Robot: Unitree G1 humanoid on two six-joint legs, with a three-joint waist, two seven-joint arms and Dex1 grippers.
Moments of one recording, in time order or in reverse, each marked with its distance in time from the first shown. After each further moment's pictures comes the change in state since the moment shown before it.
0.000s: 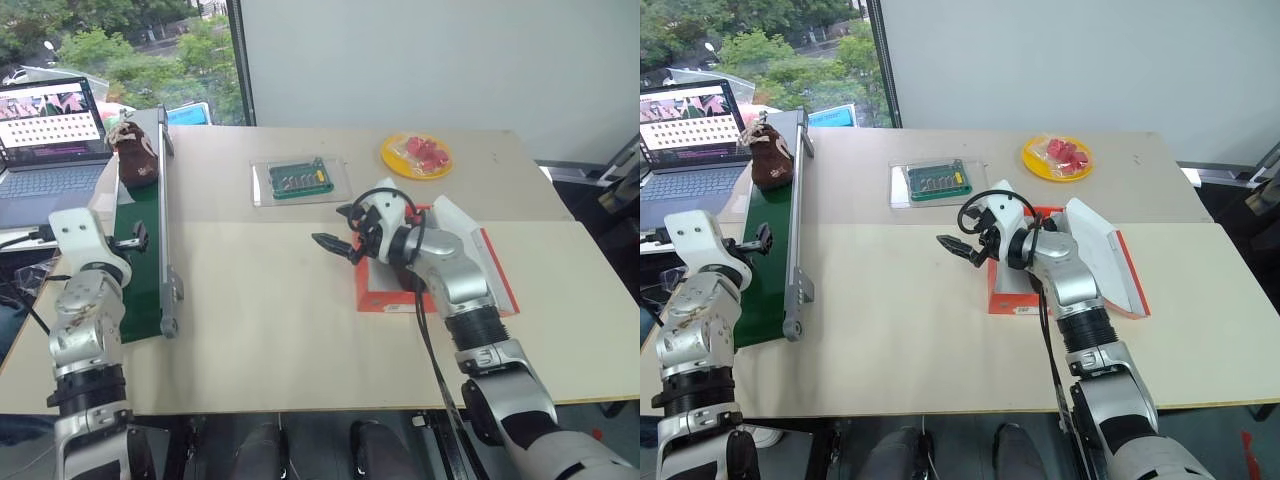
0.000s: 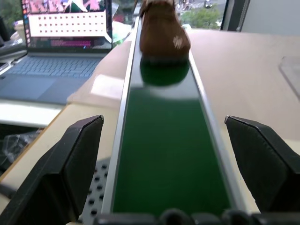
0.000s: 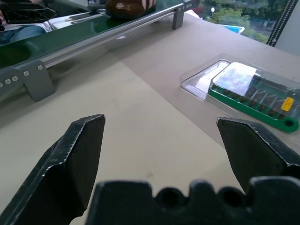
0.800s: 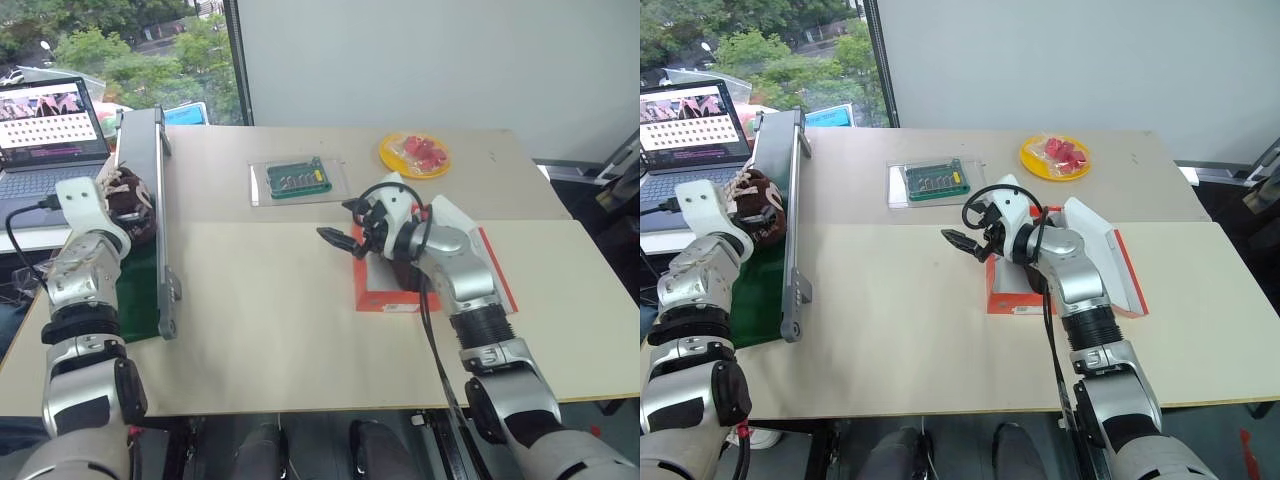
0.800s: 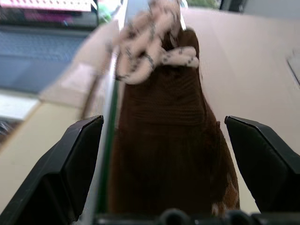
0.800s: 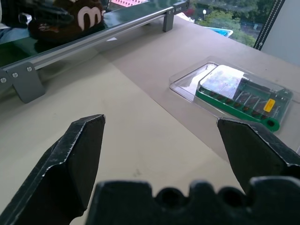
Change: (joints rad) left arm -0.303 0.089 -0.074 0.512 0.036 -0.031 -0.102; right arm 0.000 -0.019 -0.004 -0.027 -0.001 0.011 -0.020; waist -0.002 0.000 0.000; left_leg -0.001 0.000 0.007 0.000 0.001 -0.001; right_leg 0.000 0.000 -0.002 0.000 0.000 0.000
